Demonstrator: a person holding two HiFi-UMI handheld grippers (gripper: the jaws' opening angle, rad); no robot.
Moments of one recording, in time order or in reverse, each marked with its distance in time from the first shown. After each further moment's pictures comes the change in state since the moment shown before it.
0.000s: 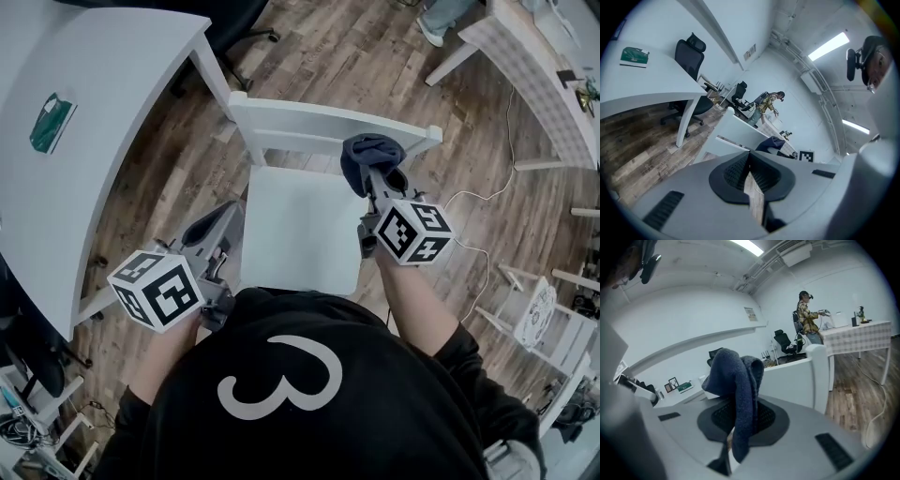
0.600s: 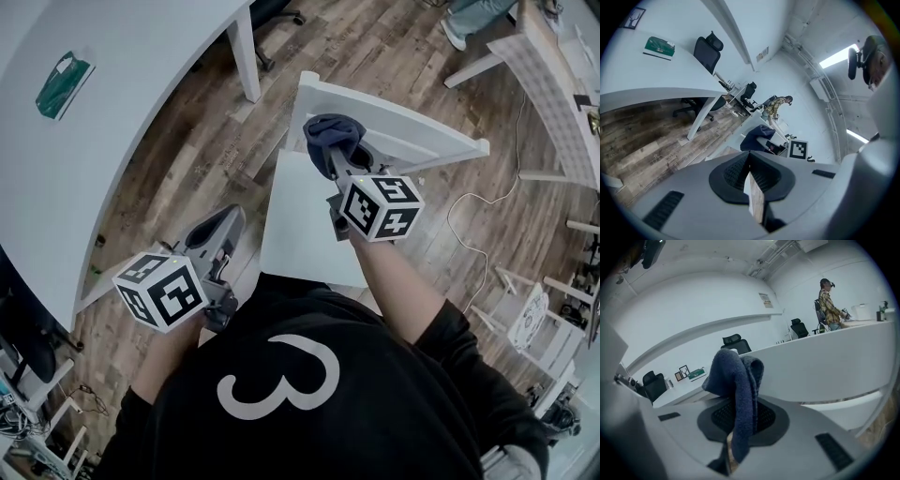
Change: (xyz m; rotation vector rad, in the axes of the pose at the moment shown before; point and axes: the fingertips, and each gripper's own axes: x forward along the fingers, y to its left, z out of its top) left arm -0.057 0.086 -0.014 -0.116 0.005 0.044; right arm 0.099 0.131 -0.056 -0.076 0.130 0.132
